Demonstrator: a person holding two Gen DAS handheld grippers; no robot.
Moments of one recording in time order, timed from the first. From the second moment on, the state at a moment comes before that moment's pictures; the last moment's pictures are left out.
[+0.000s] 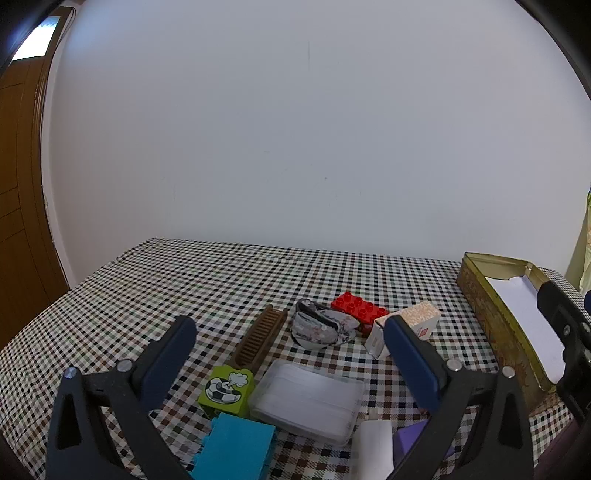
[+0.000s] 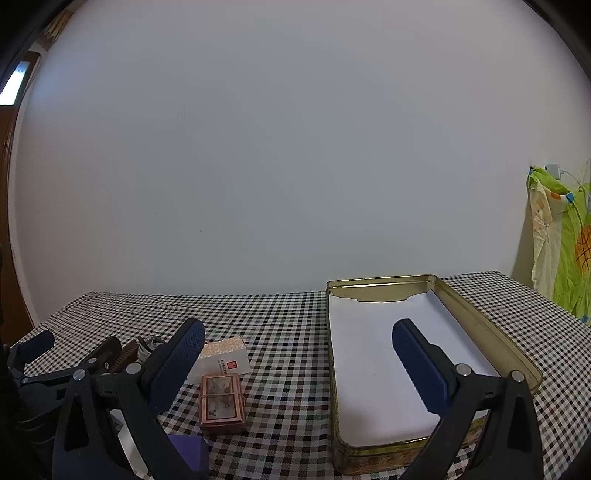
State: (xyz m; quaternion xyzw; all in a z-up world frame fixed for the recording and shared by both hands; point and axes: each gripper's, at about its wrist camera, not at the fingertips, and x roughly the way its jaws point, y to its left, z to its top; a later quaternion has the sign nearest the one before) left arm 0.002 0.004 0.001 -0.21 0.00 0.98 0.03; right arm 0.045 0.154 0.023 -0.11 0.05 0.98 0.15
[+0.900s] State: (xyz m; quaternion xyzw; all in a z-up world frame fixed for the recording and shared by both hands) left arm -0.004 0.001 -0.003 -0.22 0.00 0.98 0.03; right arm 0.039 0.147 0.022 -0.12 0.05 0.98 0.14
